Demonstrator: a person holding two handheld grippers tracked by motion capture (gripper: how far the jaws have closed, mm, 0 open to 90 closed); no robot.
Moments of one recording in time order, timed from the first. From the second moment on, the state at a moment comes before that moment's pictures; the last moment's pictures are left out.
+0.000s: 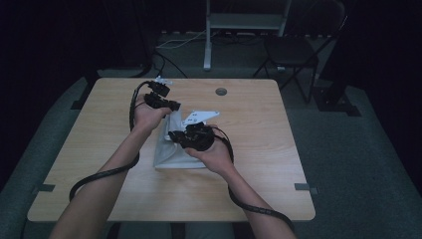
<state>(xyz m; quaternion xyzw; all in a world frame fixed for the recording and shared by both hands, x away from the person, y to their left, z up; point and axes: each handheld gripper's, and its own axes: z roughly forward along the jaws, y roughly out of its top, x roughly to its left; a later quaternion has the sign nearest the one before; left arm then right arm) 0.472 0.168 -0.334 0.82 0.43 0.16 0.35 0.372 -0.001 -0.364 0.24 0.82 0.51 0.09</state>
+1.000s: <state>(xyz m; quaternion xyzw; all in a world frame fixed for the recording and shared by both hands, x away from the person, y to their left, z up) 0.472 0.153 -0.344 0.83 0.42 0.16 0.34 0.370 -0.011 -0.377 0.25 0.82 0.50 0.09</state>
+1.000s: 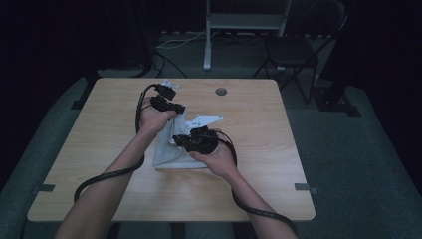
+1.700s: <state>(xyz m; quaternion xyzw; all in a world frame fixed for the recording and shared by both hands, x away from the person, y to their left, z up) 0.472 0.145 -0.350 0.83 0.41 0.16 0.34 0.368 -0.015 -0.385 0.26 0.82 0.50 0.08</state>
